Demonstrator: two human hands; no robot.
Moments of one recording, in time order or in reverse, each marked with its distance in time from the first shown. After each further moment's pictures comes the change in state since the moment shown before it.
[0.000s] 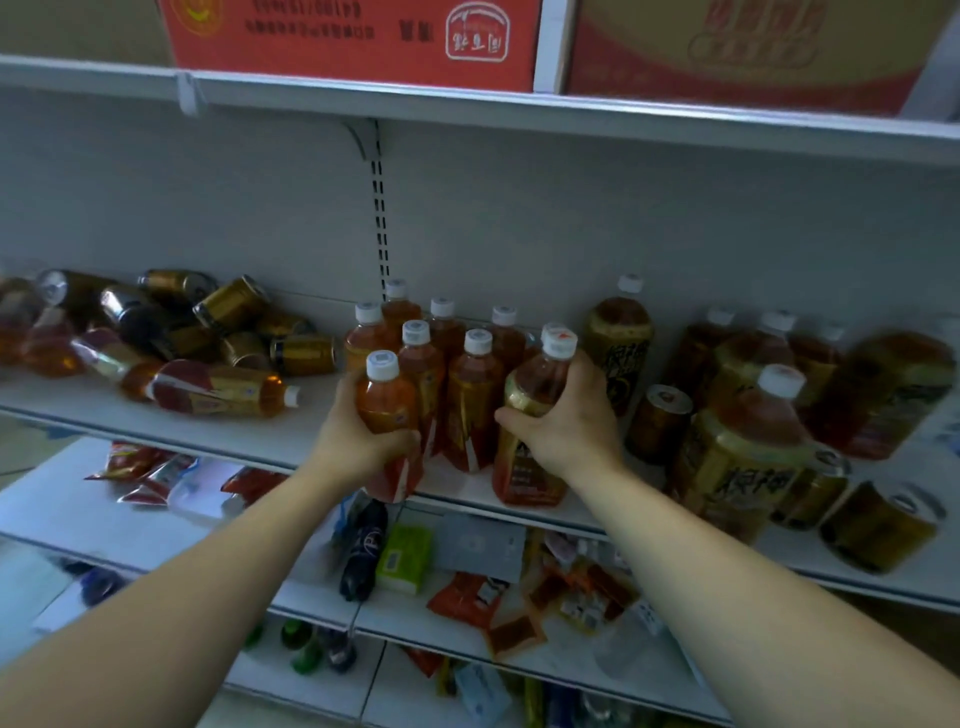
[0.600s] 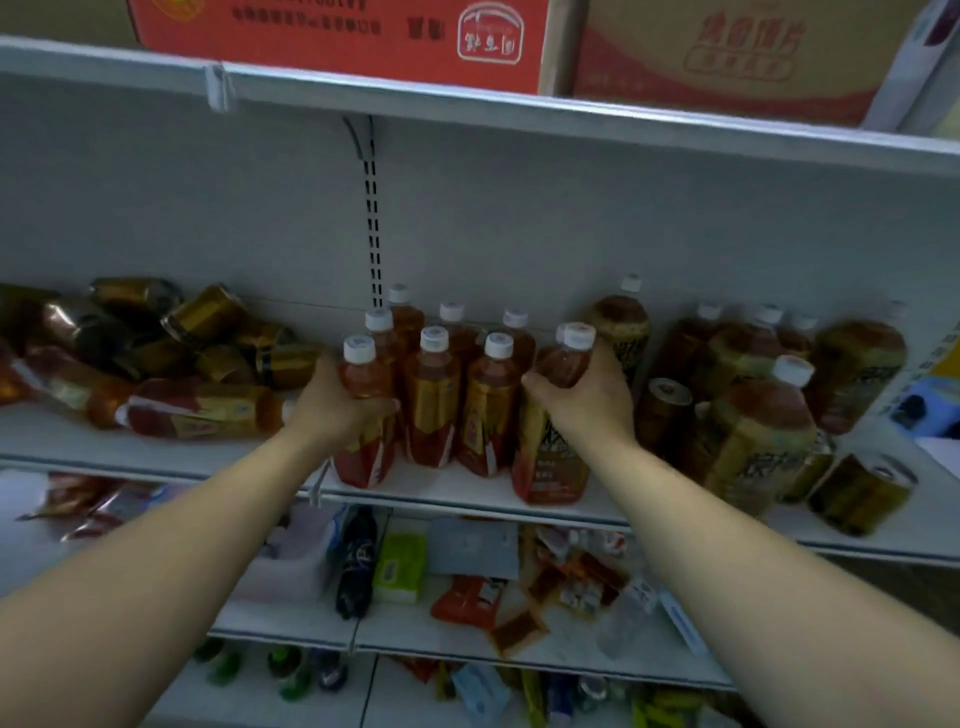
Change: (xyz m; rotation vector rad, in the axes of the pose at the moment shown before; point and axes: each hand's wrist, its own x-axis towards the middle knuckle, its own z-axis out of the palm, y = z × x) left_hand 0.073 -0.020 -0.052 0.161 -0.082 0.021; right_hand 0.010 -0.031 0.011 0.089 0.219 0.106
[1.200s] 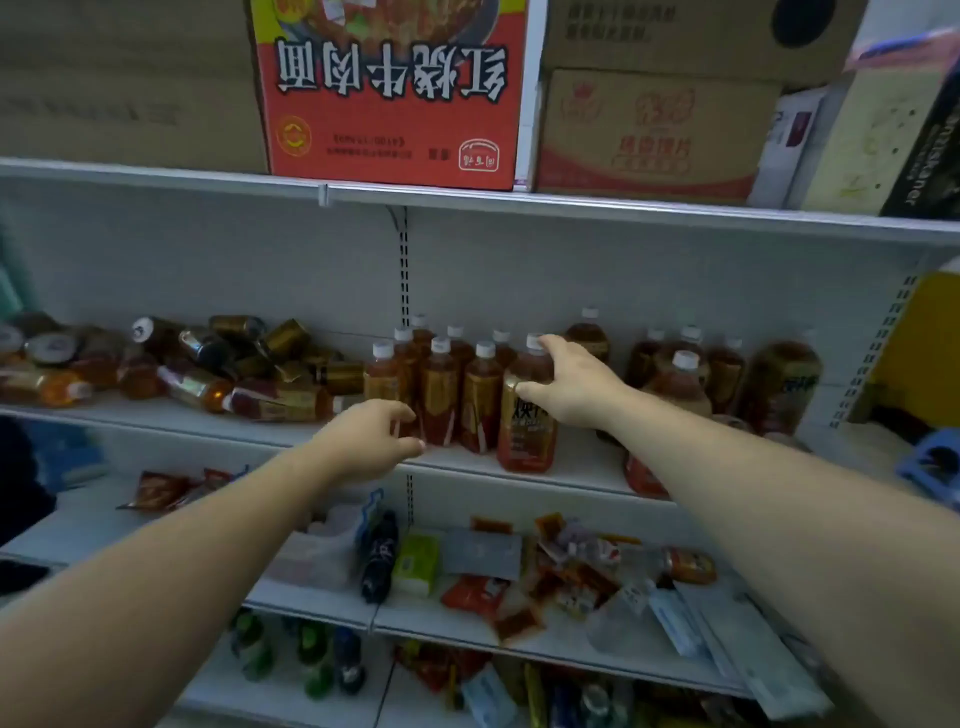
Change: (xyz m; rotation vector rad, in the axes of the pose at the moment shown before) left_hand -0.188 0.074 -0.018 0.584 -0.138 0.195; right_hand -0.078 -0.061 -0.124 -0.408 -0.477 -0.243
